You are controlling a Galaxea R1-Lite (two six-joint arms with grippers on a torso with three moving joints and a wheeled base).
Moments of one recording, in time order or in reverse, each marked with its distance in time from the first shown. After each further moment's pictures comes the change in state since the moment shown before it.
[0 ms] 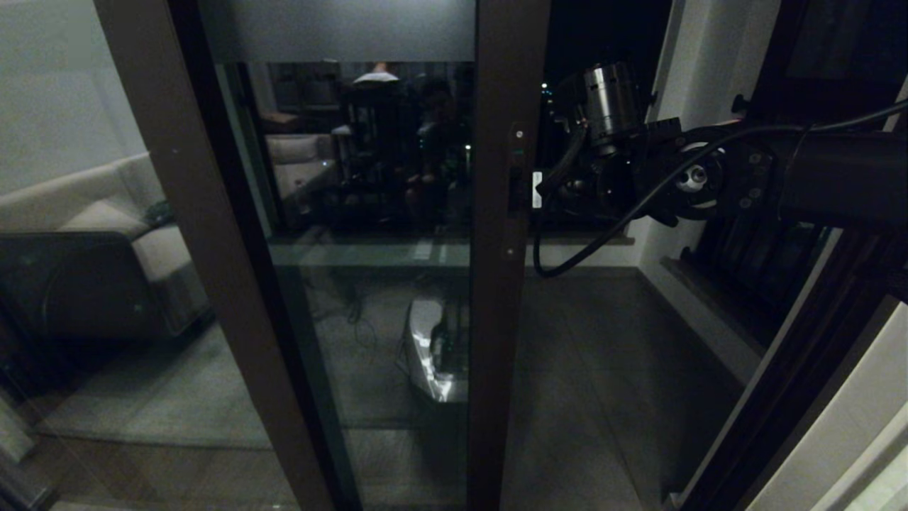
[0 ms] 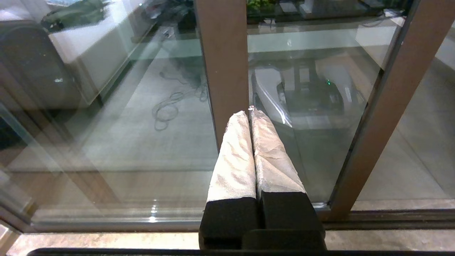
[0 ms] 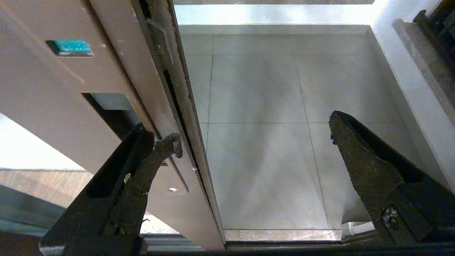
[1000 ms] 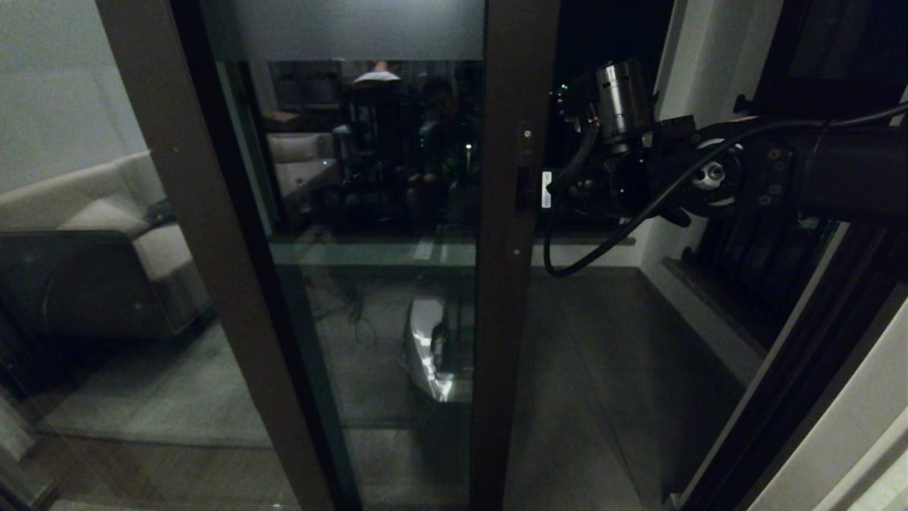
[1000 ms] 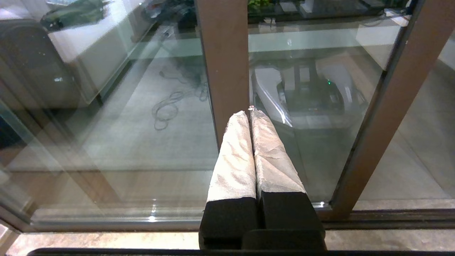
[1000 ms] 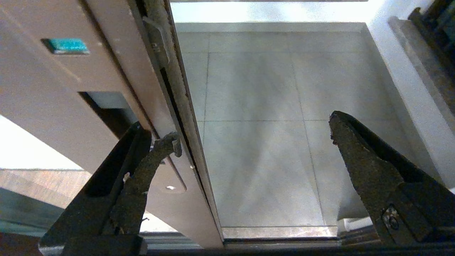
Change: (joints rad) left arm 0.000 0.000 0.000 0.000 0.000 0.000; right arm -0.034 -0.045 0.055 -0.001 -0.005 0.002
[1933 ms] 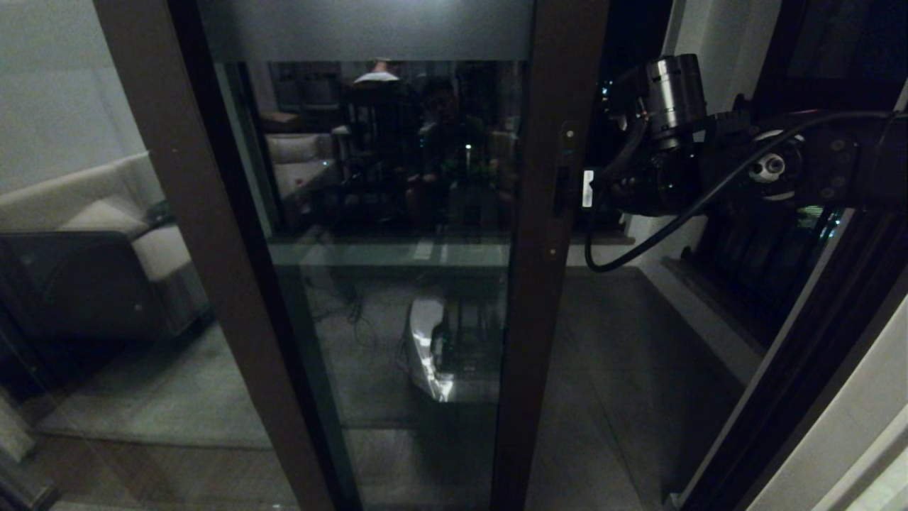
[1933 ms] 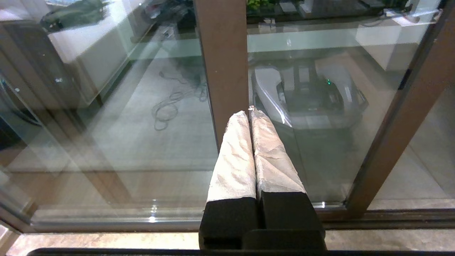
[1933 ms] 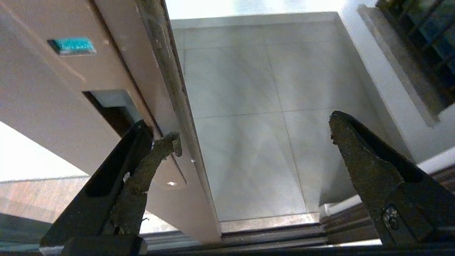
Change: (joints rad) left arm 0.000 0.000 0.000 0.000 0.000 0.000; right arm -0.059 -0.082 0.113 0.000 -0.003 0.001
